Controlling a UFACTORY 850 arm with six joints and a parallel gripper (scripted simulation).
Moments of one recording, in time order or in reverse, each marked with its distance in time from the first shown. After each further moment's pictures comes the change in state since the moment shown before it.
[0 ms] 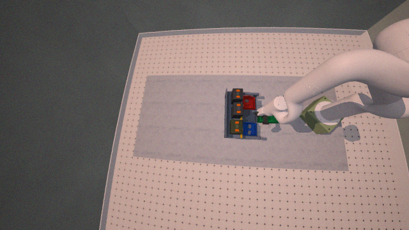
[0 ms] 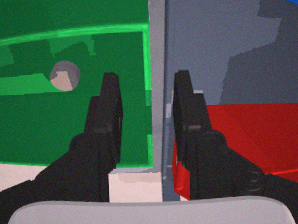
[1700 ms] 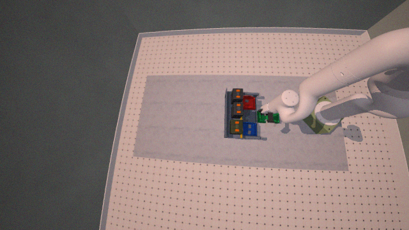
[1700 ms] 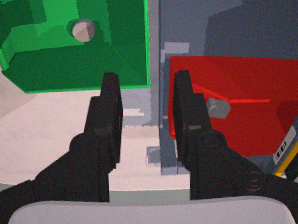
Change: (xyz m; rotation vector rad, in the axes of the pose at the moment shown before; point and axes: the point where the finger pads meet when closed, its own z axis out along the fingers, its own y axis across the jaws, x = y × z) arm 0.000 0.000 -0.080 0.000 0.000 0.000
